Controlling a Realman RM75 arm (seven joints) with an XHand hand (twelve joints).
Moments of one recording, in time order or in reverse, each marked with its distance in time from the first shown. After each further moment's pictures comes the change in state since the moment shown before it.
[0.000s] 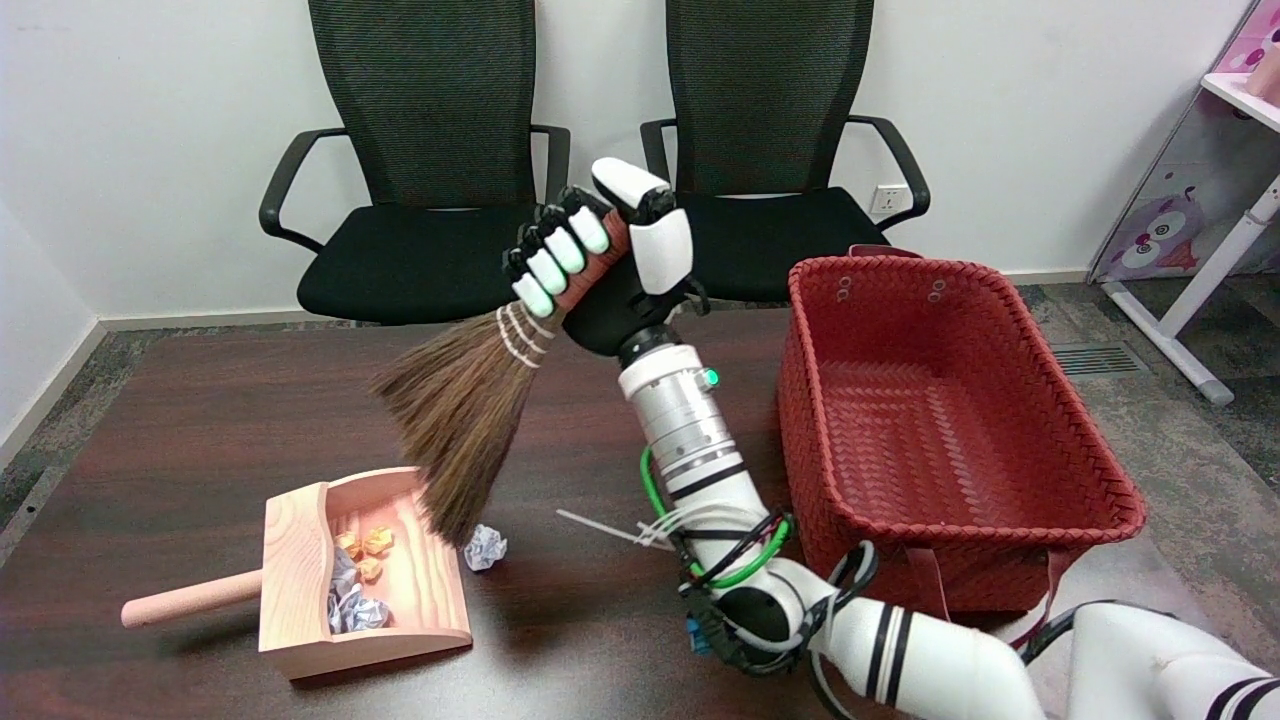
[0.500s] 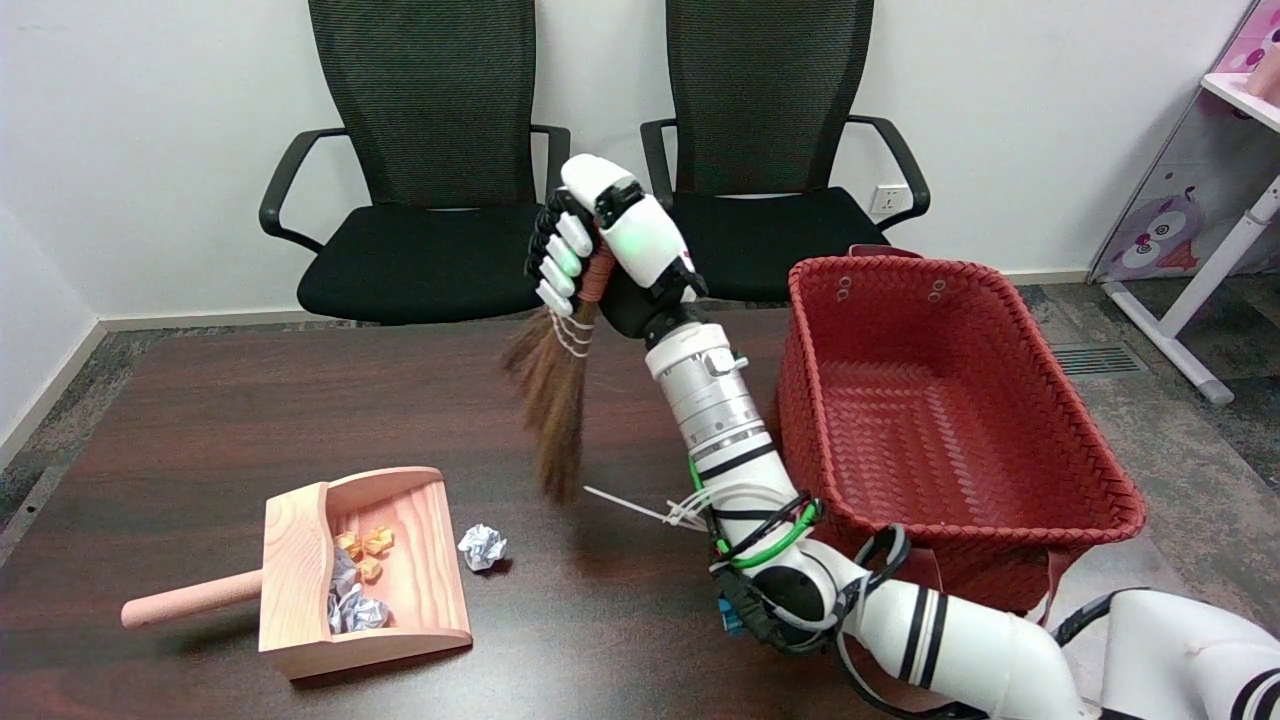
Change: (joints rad) arm 0.000 0.085 0.011 -0.097 0.039 0.025 -0.549
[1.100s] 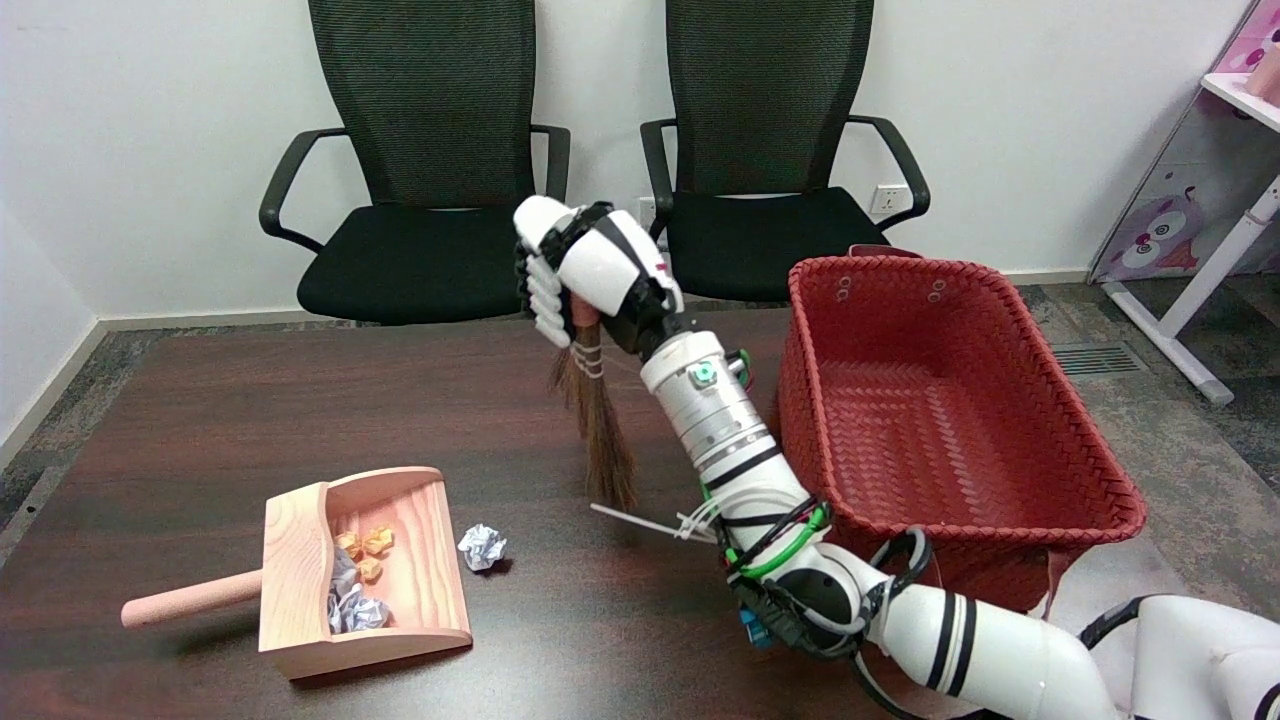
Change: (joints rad) arm -0.031 0.050 0.002 -0.106 0.056 0.114 -0.373
